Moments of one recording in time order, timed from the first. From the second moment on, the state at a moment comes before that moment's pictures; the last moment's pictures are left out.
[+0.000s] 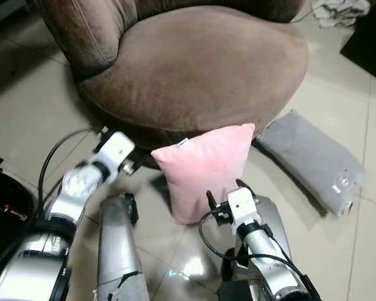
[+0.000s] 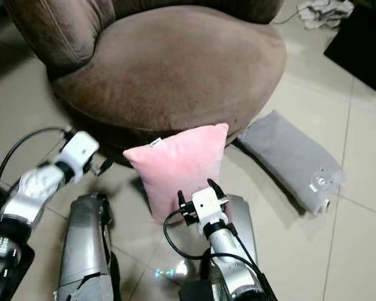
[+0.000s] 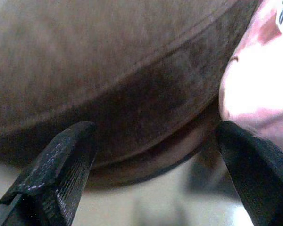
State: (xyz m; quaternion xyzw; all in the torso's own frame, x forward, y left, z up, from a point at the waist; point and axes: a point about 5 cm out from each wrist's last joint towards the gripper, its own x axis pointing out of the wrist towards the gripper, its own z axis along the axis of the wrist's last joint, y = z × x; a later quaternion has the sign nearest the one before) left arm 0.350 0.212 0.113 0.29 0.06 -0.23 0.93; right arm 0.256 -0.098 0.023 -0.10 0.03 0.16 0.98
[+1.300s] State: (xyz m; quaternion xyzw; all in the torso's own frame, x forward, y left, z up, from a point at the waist) left arm 0.398 0.141 0.189 0.17 -0.04 -0.29 0.94; right arm 0.176 -0.082 0.041 -0.10 0.01 0.07 0.99
